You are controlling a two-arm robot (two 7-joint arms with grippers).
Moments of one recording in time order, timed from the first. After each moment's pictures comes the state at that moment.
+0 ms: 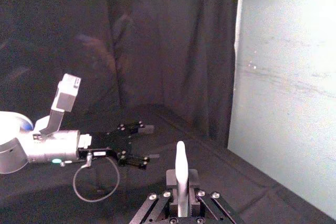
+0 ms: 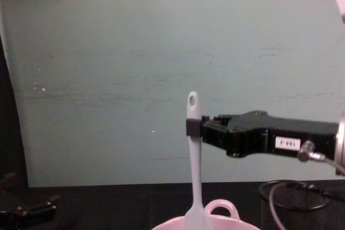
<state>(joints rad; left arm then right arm) -0.20 0.60 0.45 -1.41 -0.25 -0.12 0.03 0.40 0.51 -0.56 -1.55 0.56 0.02 0.55</state>
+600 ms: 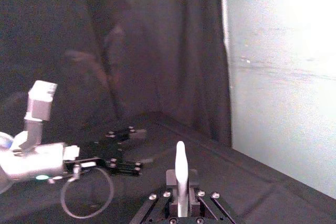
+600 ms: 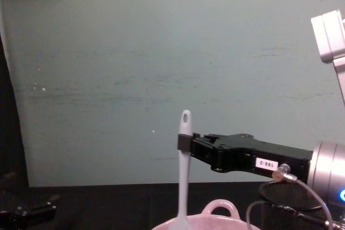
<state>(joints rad) -0.20 0.60 0.45 -1.41 -0.25 -0.12 0.03 0.42 0.38 -0.54 -1.36 0.58 -0.05 0.60</state>
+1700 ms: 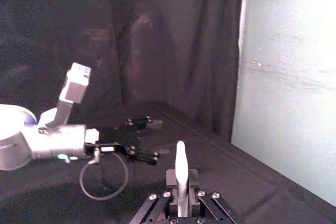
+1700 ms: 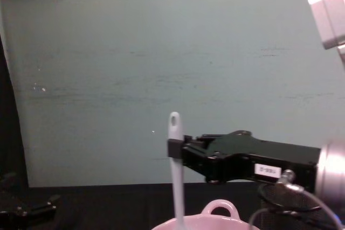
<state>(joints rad) -0.20 0.60 0.45 -1.41 -0.25 -0.12 0.03 0.32 0.43 -0.53 -1.56 0.44 0.00 0.54</state>
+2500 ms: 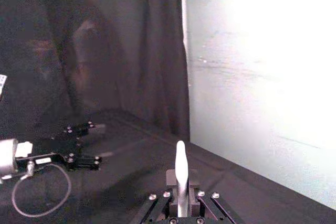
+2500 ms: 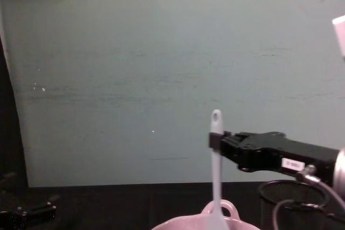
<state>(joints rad) -0.20 0.60 0.45 -1.41 -0.25 -0.12 0.03 0.32 0.38 -0.45 -1.45 0.46 -0.04 0.47</state>
